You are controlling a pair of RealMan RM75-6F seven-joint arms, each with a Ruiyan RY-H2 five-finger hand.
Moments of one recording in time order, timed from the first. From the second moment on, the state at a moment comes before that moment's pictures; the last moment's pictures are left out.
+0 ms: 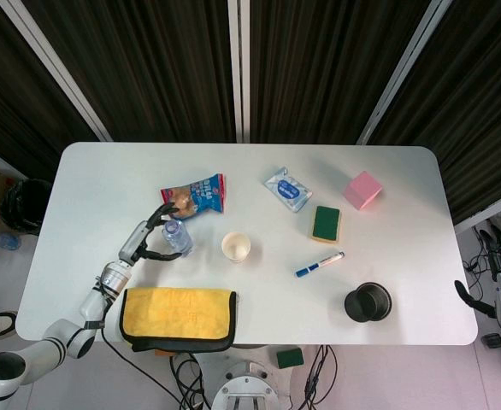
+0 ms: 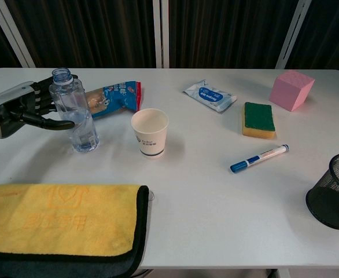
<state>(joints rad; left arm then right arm) -0.58 -1.81 -0.03 -0.76 1.54 1.11 -1.29 0.03 -1.10 0.09 -1.57 -1.52 1.58 0.00</state>
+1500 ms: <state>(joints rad) -0.61 -1.87 -0.09 -0.78 1.48 1.06 -1.38 0.03 -1.13 0.09 -1.48 -1.50 1.56 0.05</state>
